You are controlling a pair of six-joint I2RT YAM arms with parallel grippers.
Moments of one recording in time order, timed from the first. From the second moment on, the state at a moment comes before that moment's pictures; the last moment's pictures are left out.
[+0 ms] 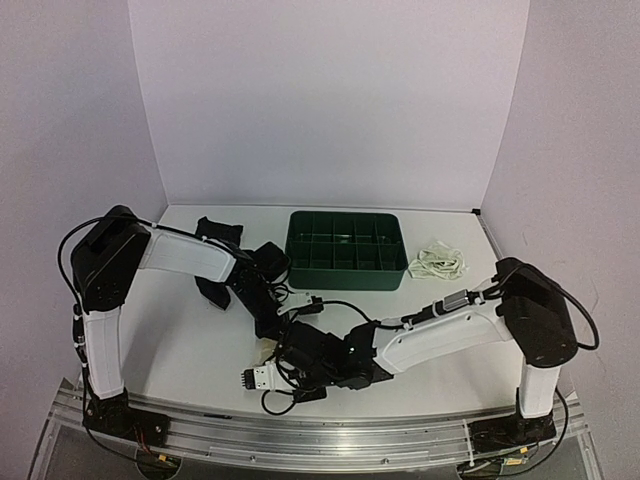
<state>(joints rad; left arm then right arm) -0.80 1.99 1.25 -0.55 0.44 0.50 1.34 1.99 1.23 -0.16 0.19 -0.61</state>
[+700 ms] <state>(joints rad) -0.80 2.02 1.34 -0.48 0.56 0.48 1.18 2.07 1.30 -0.25 -0.34 -0.04</state>
